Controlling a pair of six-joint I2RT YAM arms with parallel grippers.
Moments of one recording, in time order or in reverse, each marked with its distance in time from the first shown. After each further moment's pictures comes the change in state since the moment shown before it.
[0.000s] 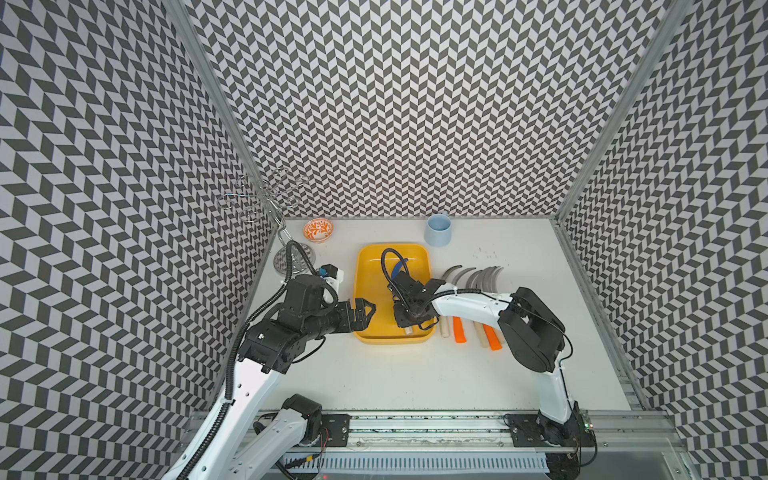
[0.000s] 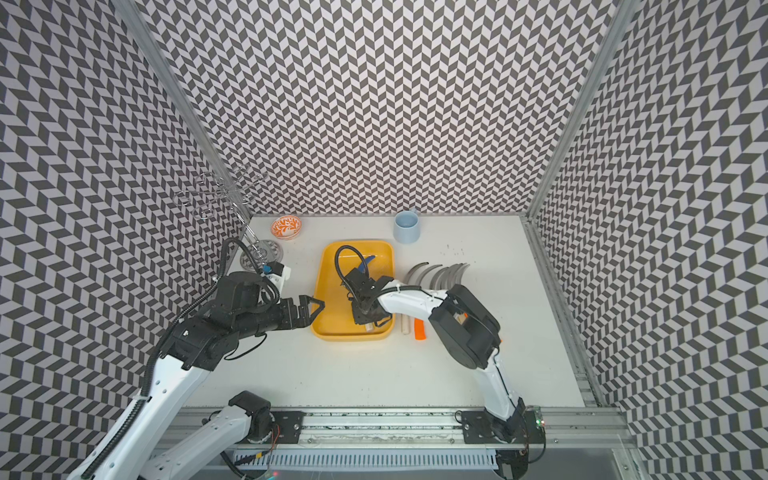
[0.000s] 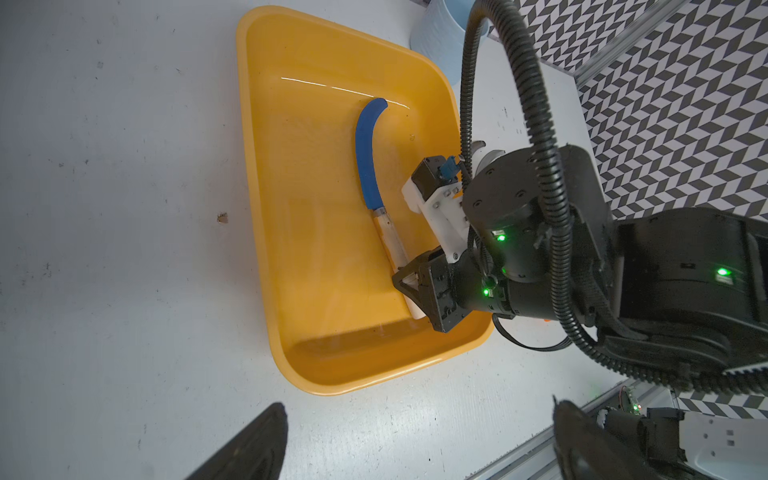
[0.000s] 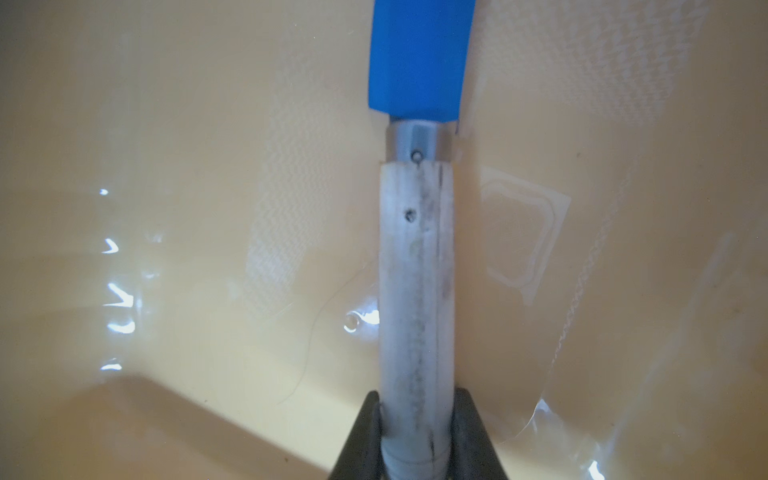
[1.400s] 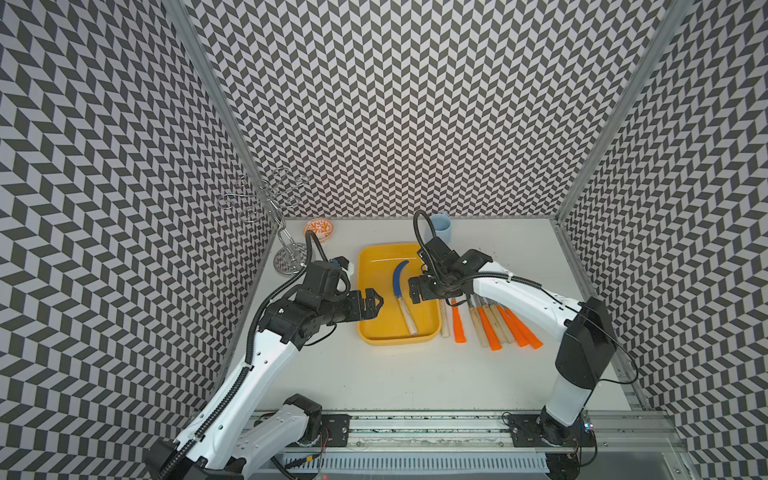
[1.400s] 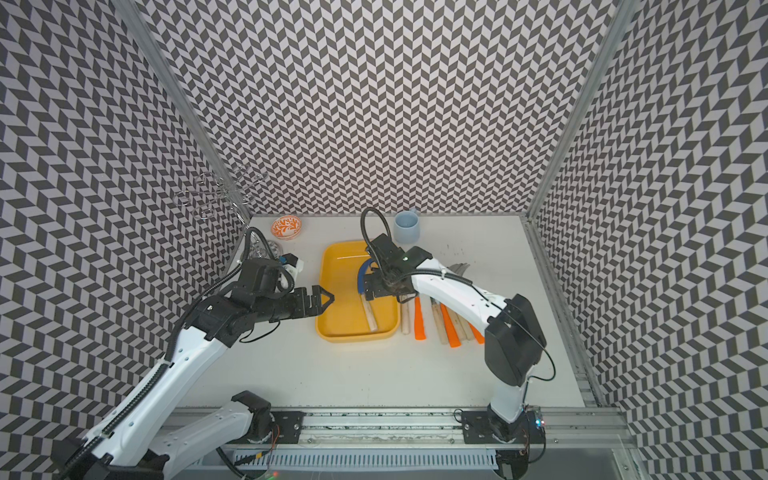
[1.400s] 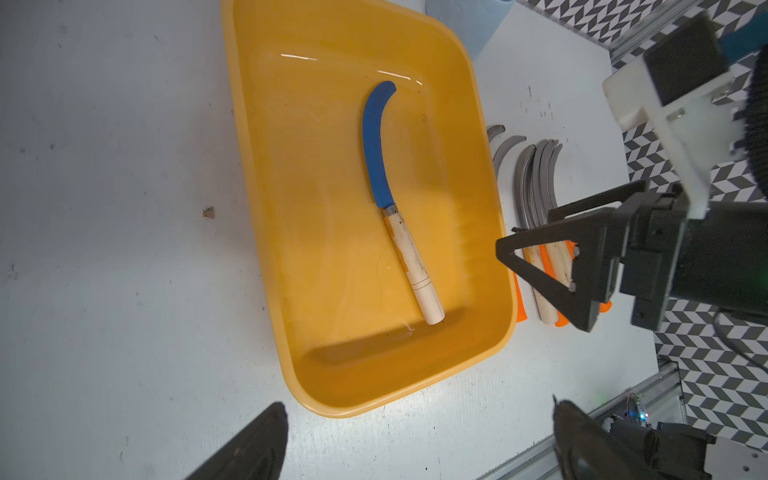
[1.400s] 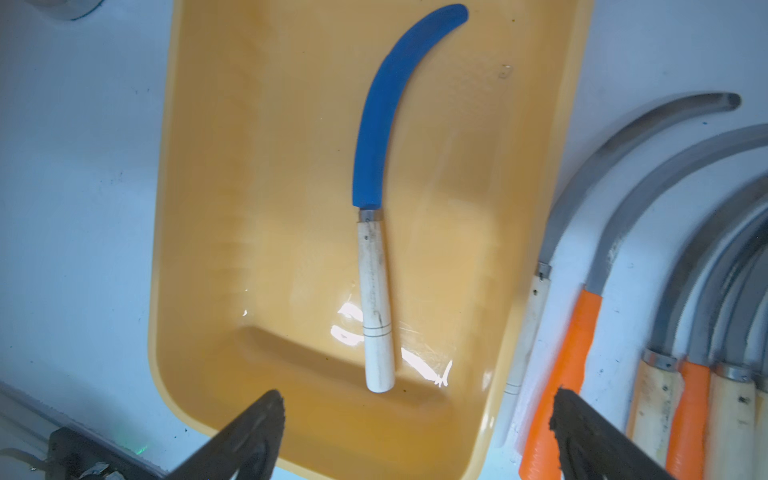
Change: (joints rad) left arm -0.053 0.183 0.061 0.026 -0.027 -0.041; right arm -0.151 -0.307 0.046 -0.270 0.021 -0.091
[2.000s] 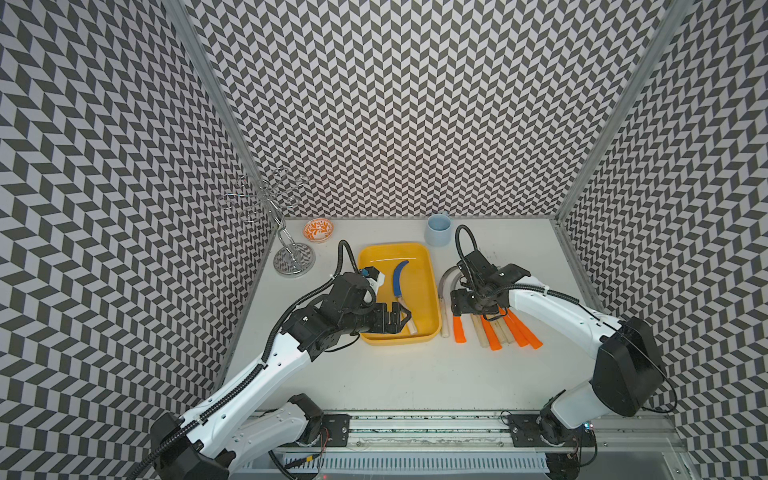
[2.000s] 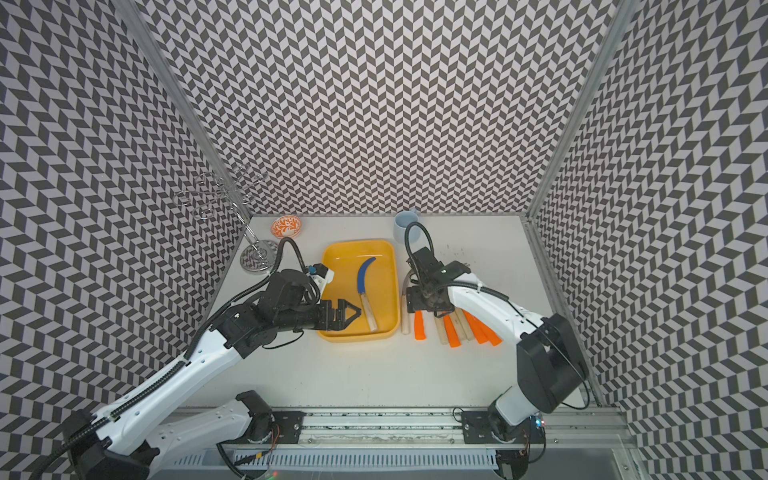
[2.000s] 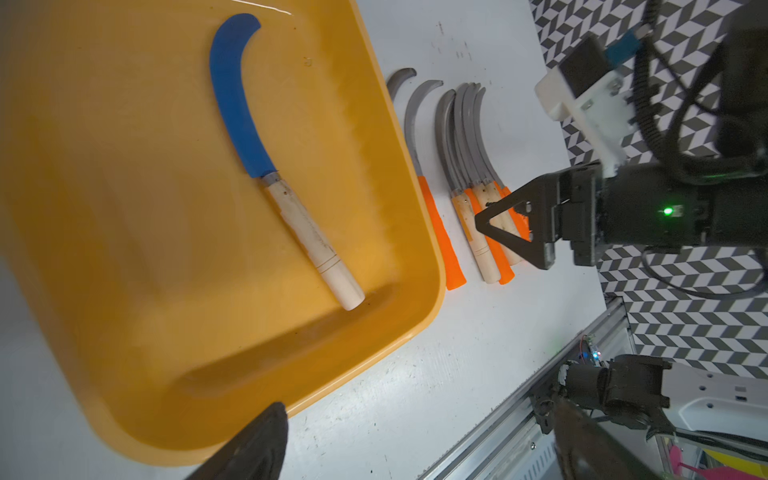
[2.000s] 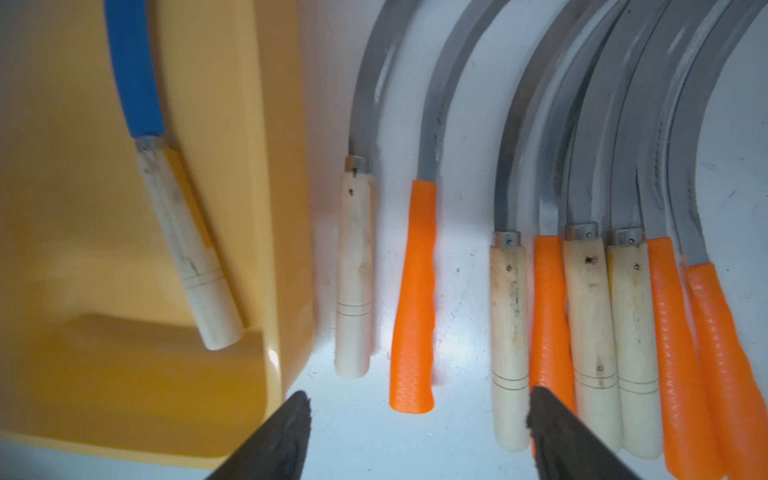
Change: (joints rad) left arm -0.243 0.016 -0.103 0.224 0.034 -0.086; right arm -0.157 -0.222 -0.375 0.018 0.005 -0.011
